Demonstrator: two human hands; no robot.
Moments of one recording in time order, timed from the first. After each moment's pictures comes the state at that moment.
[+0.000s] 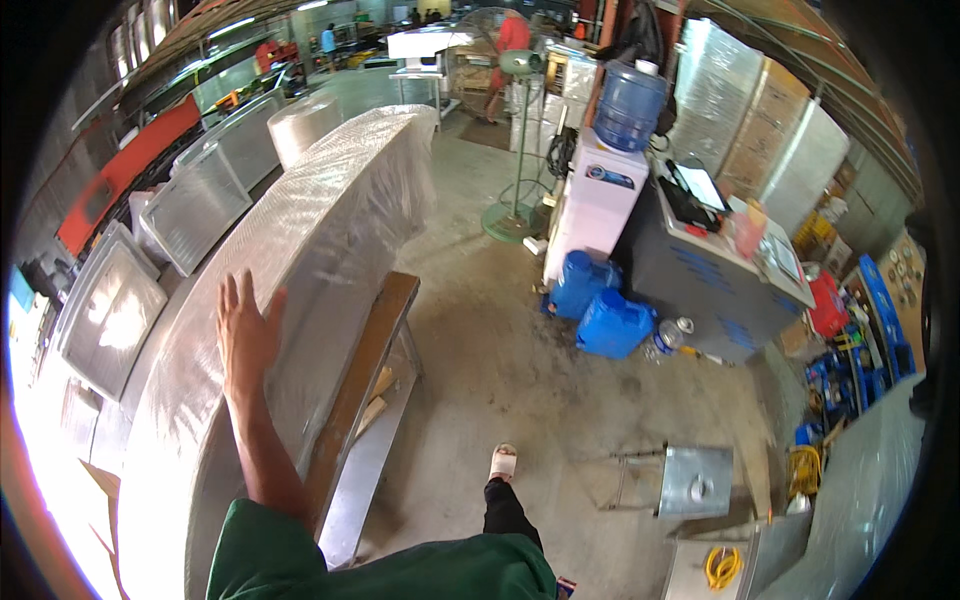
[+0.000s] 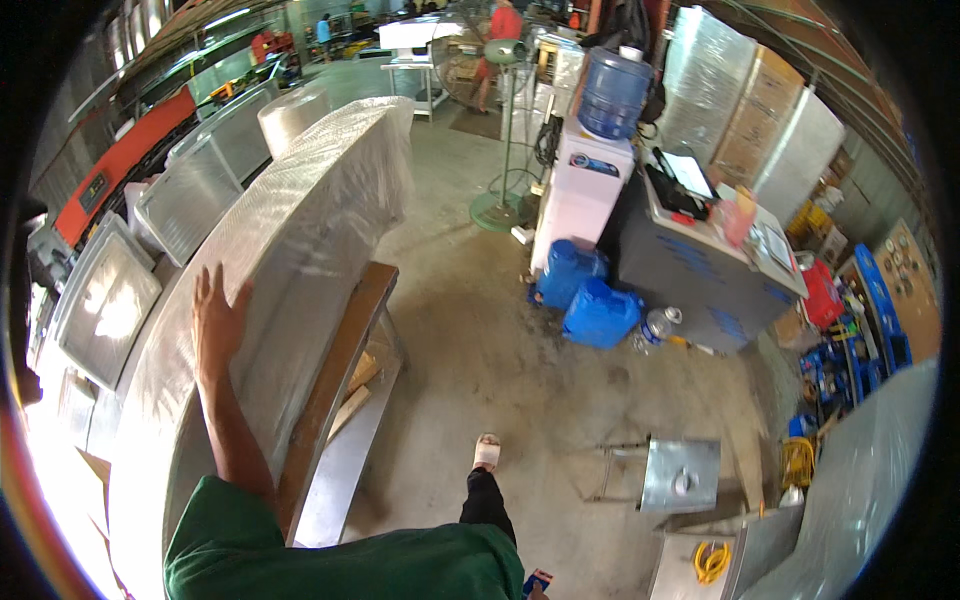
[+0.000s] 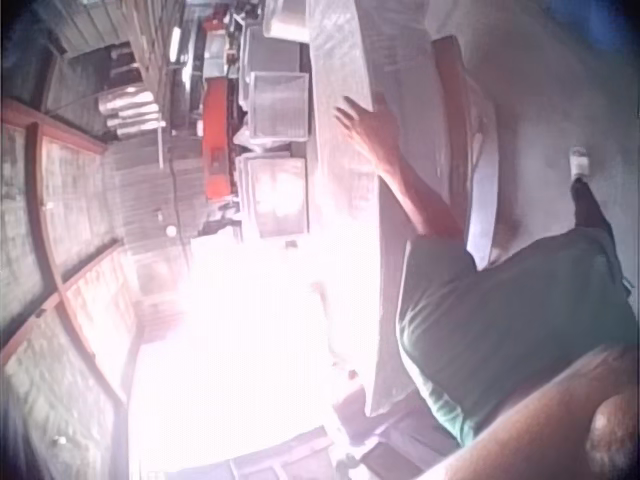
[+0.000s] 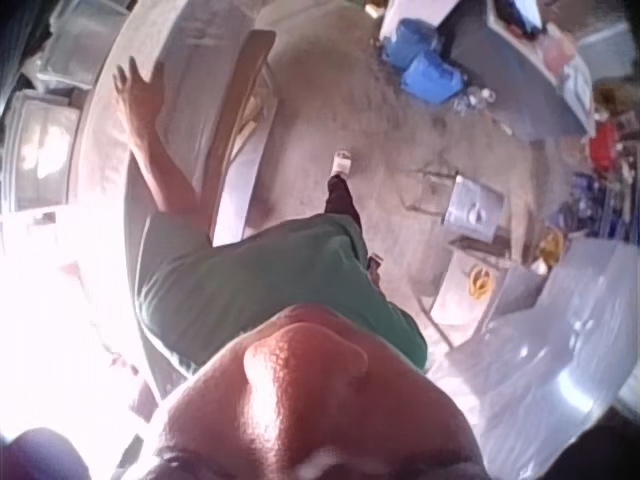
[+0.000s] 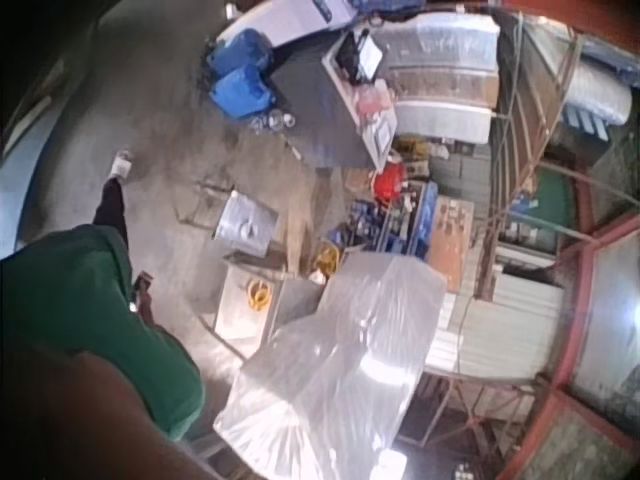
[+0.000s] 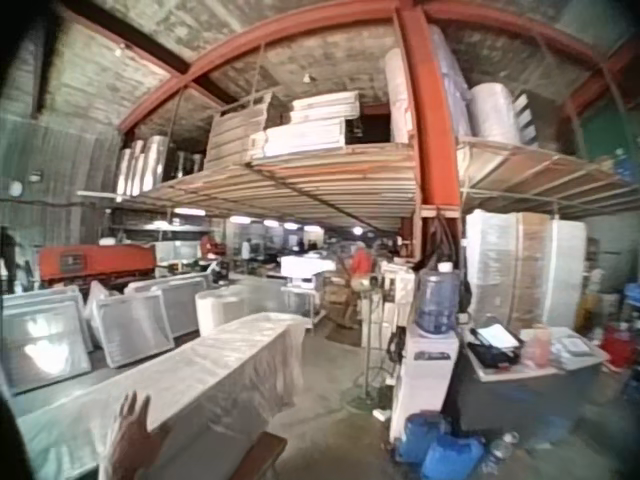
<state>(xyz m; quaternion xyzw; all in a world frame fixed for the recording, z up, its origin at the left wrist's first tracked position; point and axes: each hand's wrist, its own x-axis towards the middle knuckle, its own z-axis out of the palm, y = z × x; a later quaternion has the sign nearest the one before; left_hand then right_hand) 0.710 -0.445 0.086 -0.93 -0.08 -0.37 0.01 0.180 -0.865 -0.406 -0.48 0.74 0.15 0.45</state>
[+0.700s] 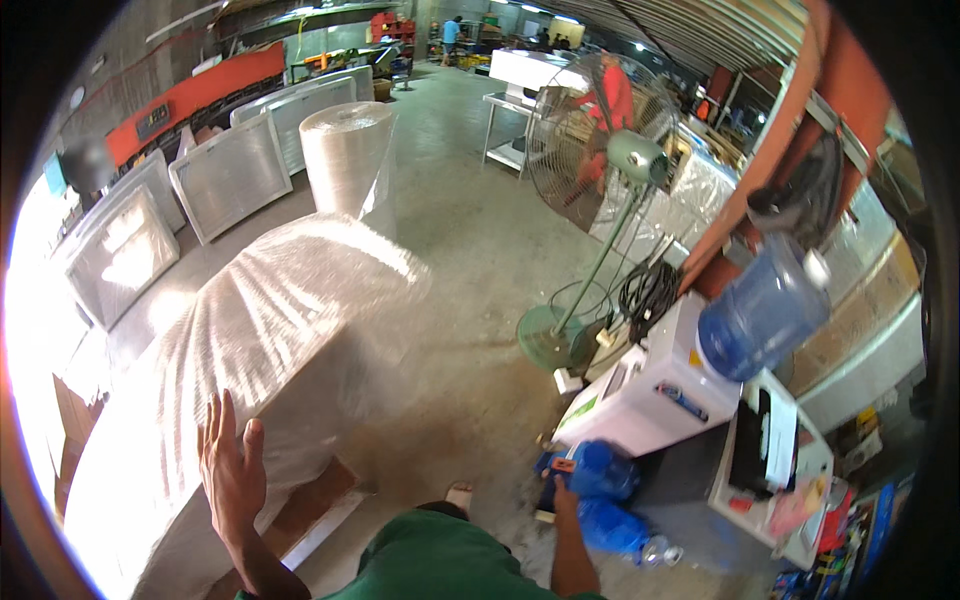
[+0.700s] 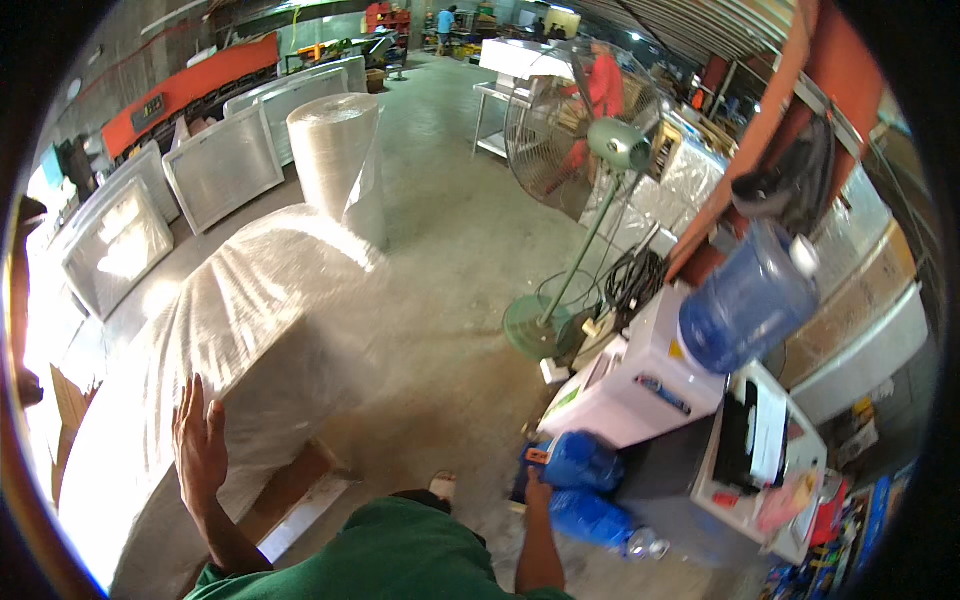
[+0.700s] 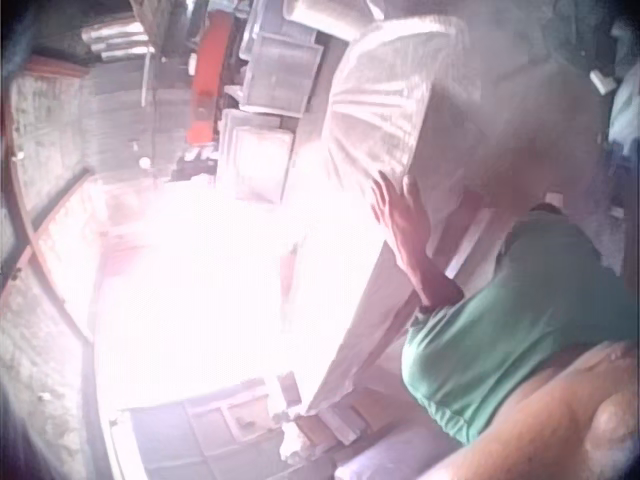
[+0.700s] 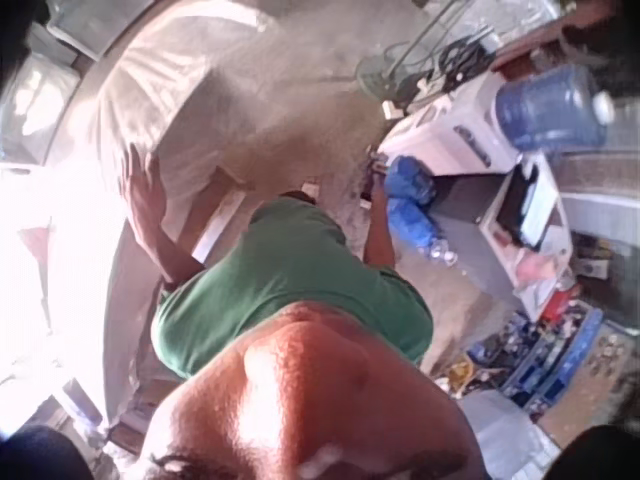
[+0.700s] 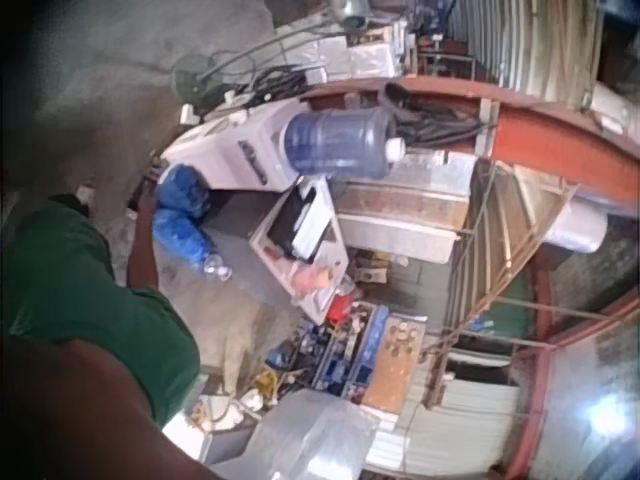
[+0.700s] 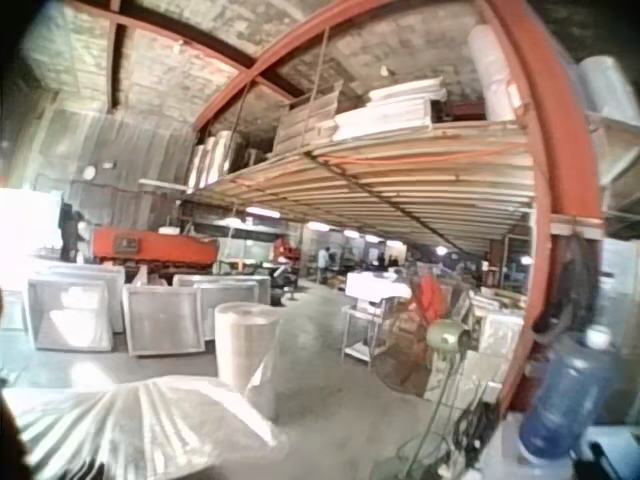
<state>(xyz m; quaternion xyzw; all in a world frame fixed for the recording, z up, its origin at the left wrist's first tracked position) 1.065 -0.651 0.113 -0.92 -0.32 -0.12 -0.17 1.165 -1.200 -0.393 -0.74 0.39 0.00 0.55</state>
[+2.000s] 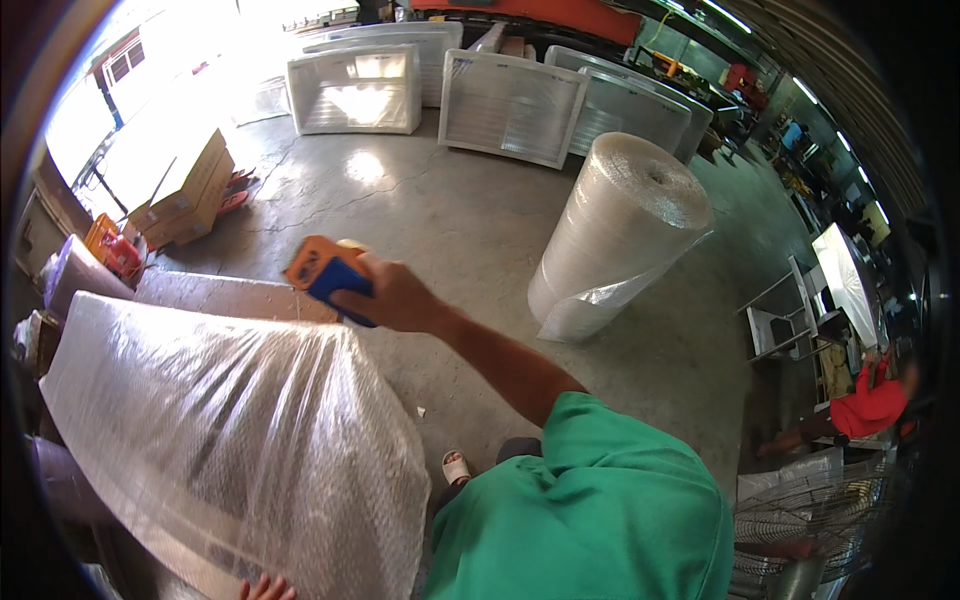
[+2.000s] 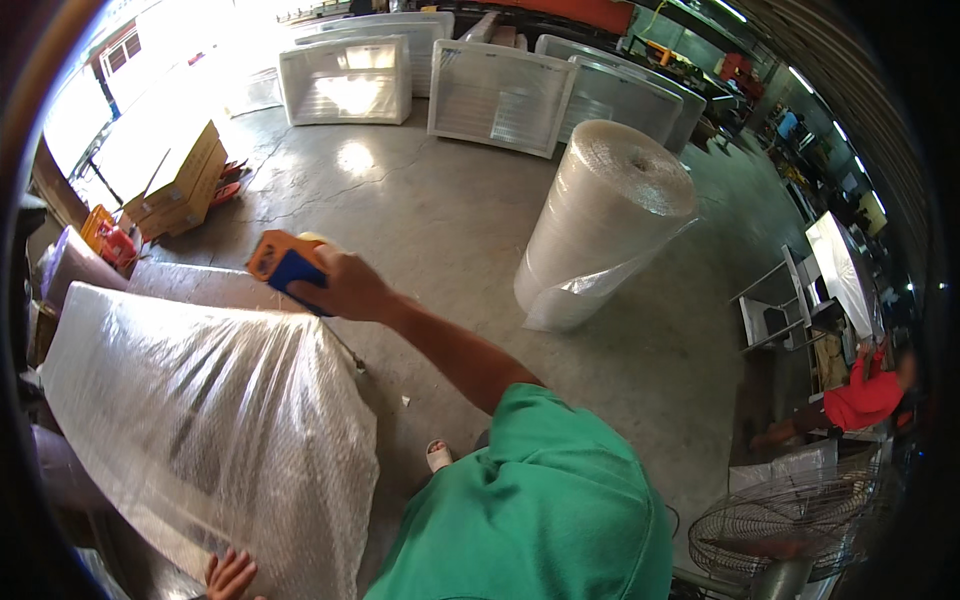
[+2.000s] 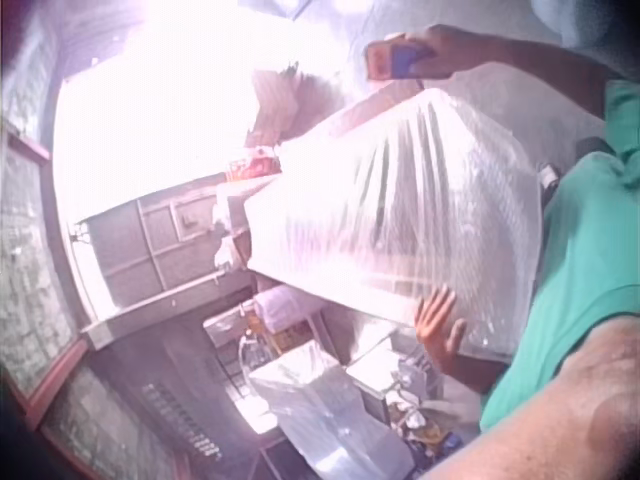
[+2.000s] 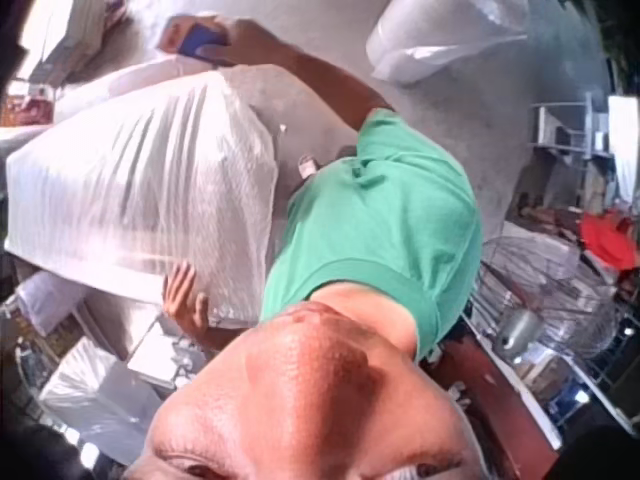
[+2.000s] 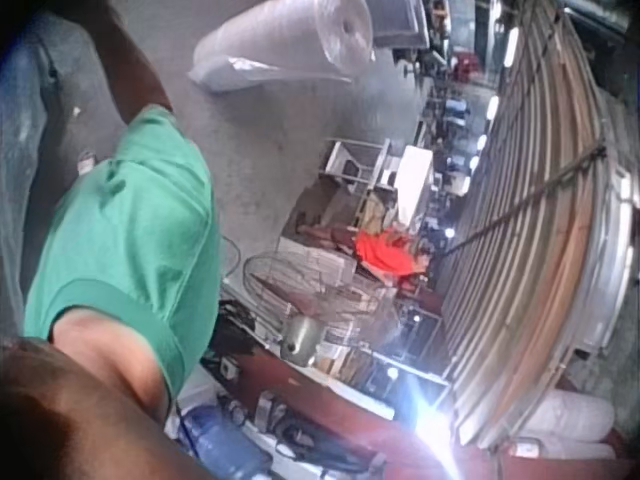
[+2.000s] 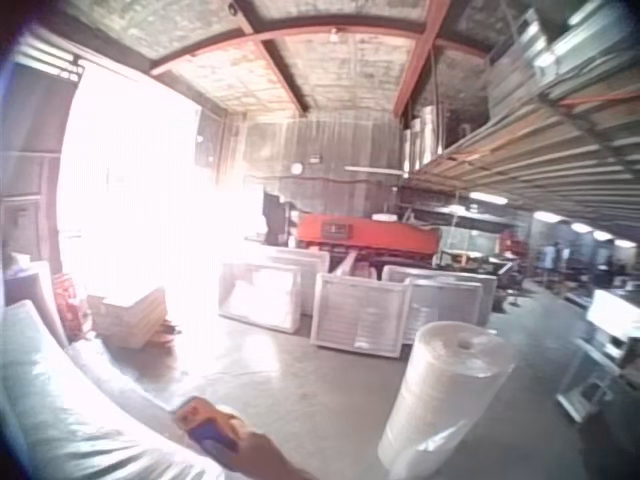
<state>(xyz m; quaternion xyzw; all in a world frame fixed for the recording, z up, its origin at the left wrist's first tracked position) 1.328 -0.703 0.140 -0.77 -0.58 -0.20 -0.19 1.674 -0.317 0.039 -0.44 -0.74 0.31 0.40</state>
